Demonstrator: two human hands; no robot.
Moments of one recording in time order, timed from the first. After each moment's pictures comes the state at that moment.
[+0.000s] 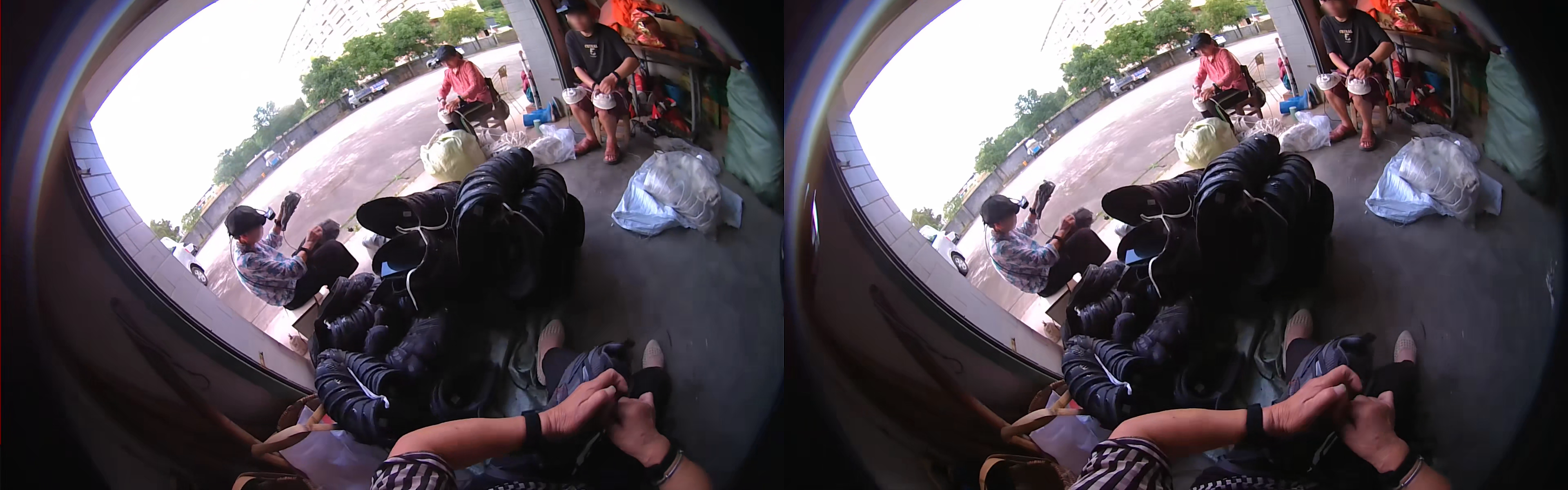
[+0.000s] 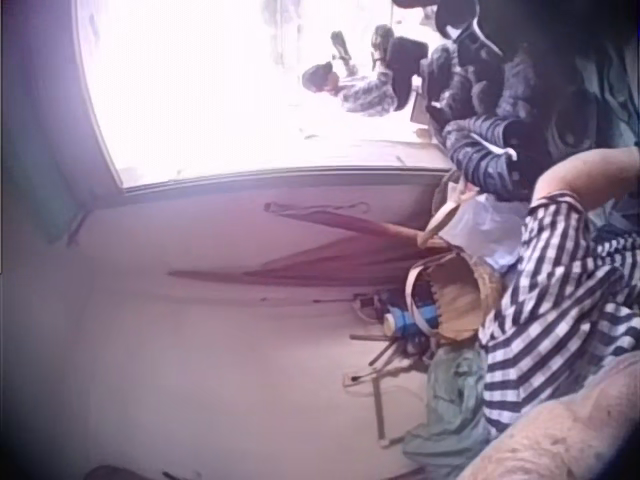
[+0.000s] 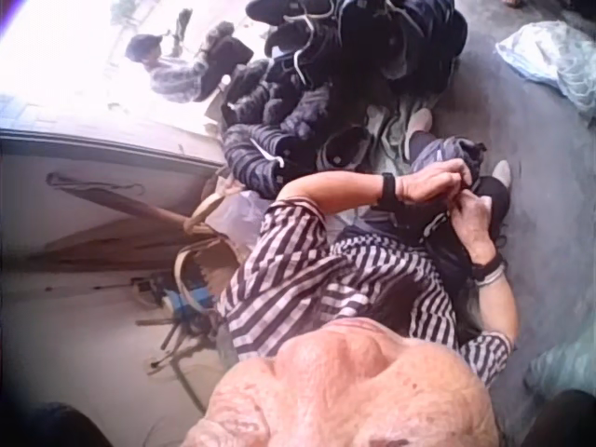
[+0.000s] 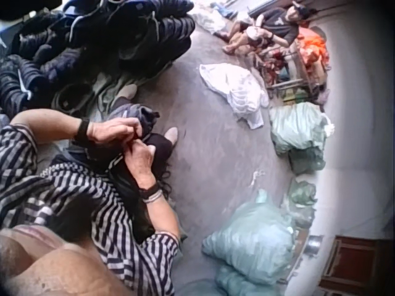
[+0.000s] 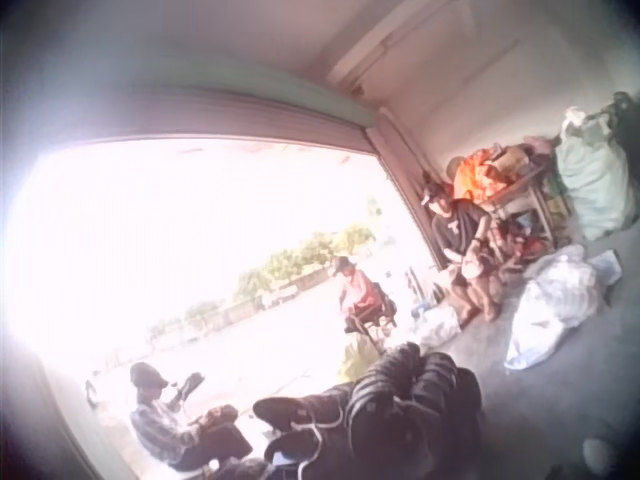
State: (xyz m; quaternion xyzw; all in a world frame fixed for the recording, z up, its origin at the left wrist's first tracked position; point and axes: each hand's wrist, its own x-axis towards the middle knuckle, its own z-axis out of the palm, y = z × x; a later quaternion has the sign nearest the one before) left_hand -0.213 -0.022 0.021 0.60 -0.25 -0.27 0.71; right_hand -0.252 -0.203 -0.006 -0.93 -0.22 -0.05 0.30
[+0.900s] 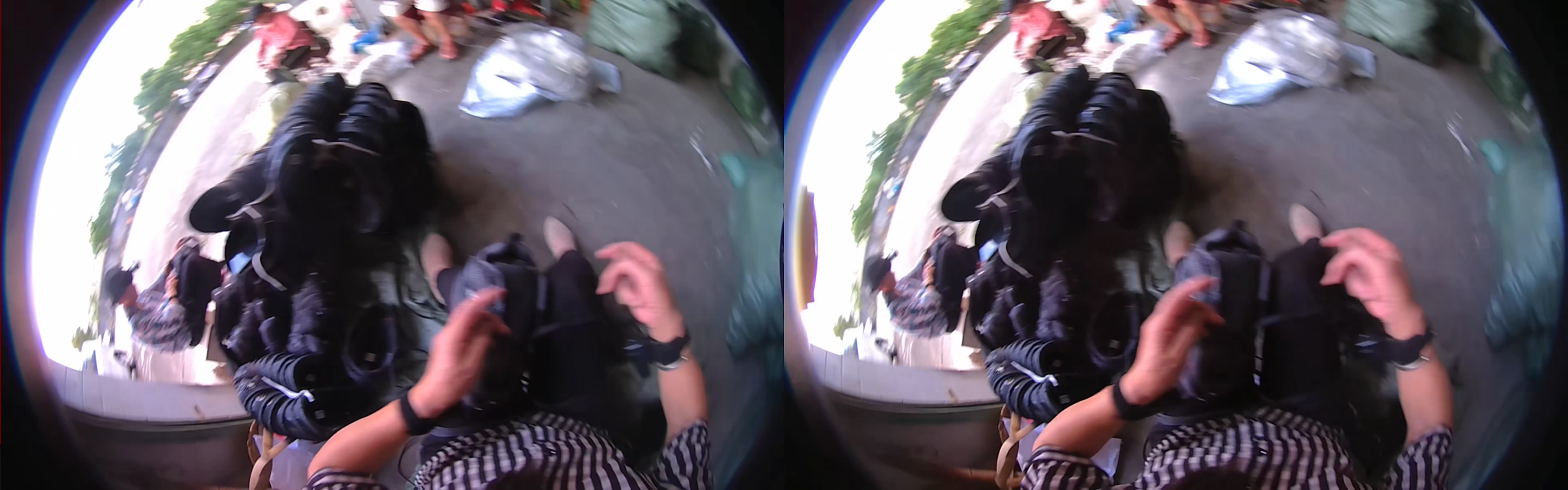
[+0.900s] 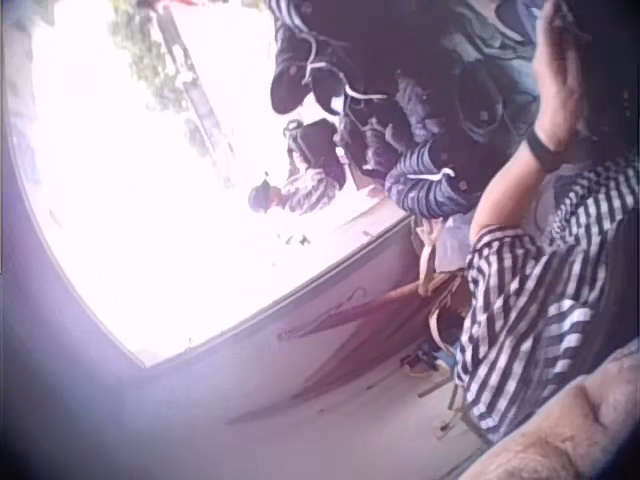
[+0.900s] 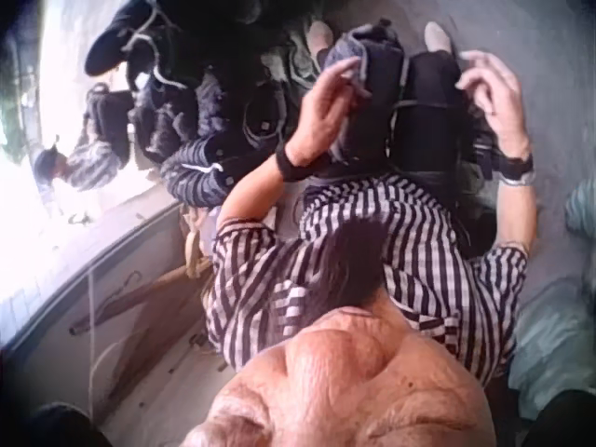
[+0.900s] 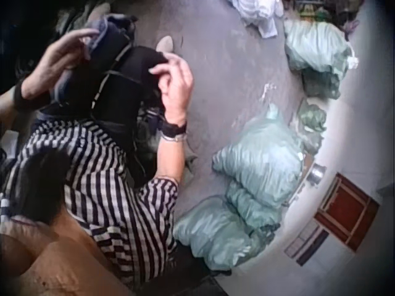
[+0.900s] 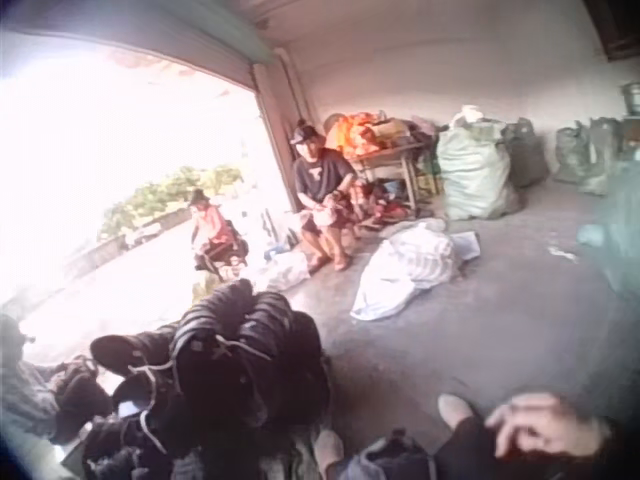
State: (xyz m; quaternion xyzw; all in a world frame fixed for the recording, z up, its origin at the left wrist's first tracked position) left_hand -0.222 0.000 0.017 0.70 -0.16 -0.15 0.68; right_hand -0.235 -0.301 0.041 -0.61 0.10 0.06 0.78
